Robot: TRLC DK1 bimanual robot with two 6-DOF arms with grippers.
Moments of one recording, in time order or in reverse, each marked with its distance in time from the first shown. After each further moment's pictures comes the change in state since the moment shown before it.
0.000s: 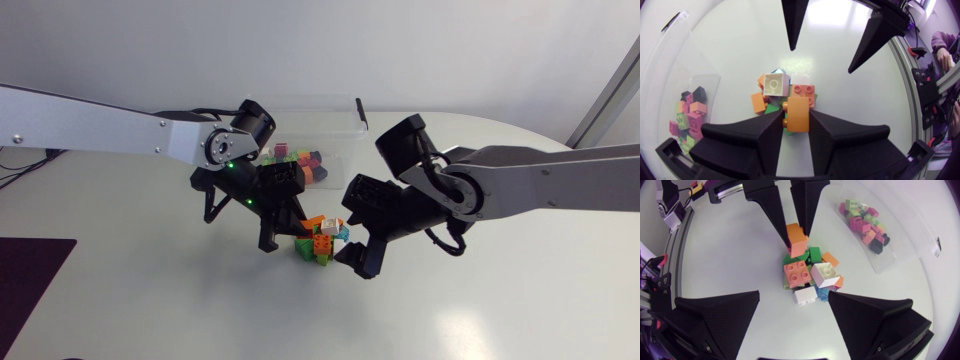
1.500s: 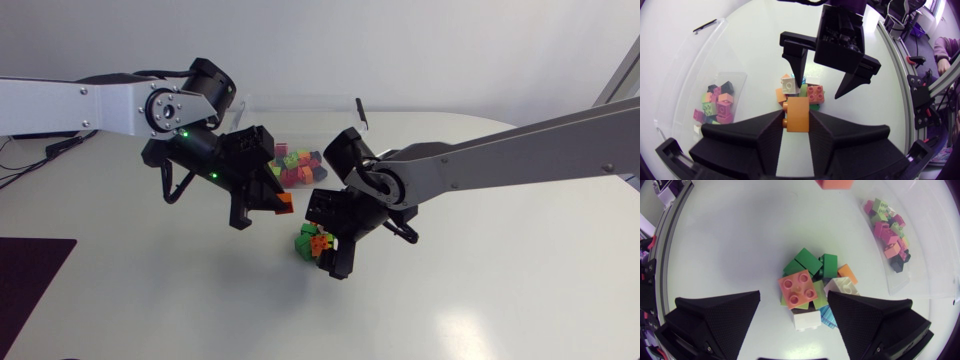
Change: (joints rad) left arm 0.088 -0.171 0.000 -0.090 0.000 -0.004; right arm 0.085 0.256 0.204 -0.079 0.087 -0.125
